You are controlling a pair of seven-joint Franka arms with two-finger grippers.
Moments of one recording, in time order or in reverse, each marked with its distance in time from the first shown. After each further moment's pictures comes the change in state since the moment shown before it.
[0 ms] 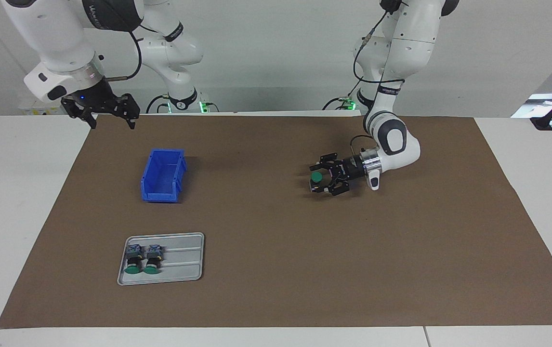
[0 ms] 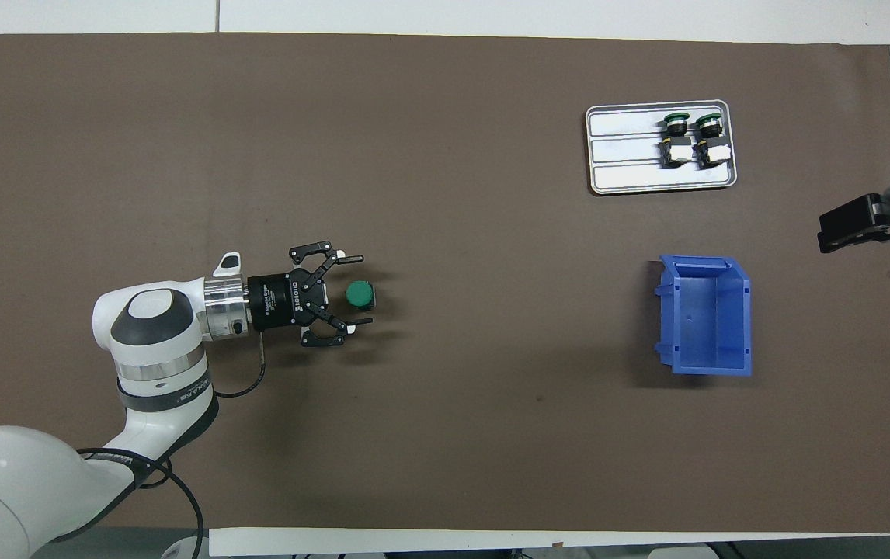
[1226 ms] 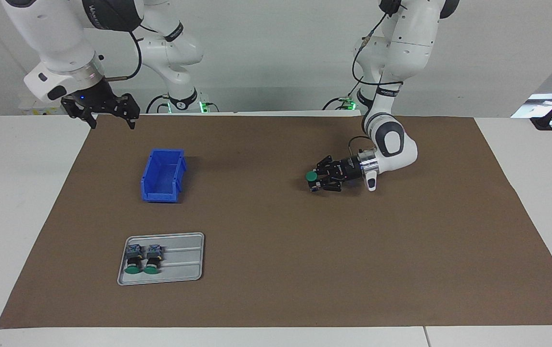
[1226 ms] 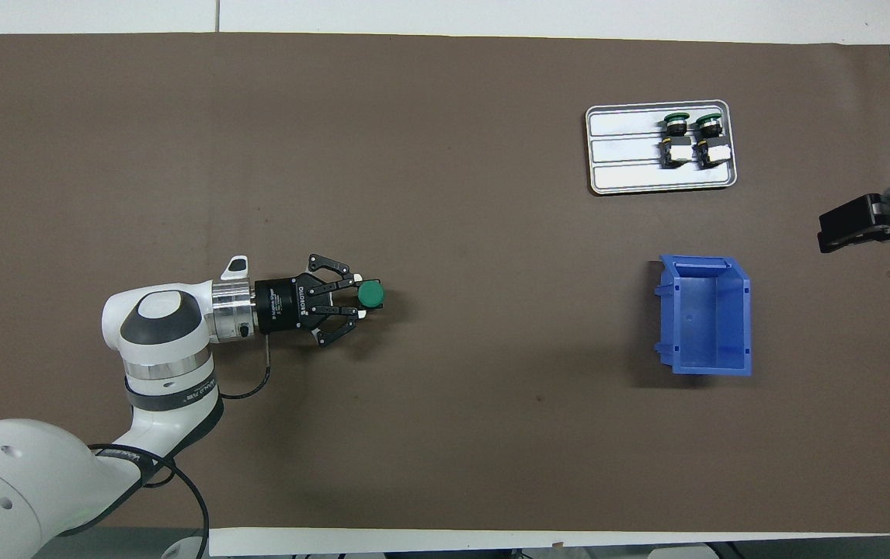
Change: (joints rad) left arm -0.001 0.036 -0.009 0.001 0.001 -0.010 0.032; right arm 0.000 0.000 0.000 0.000 0.000 0.000 0.000
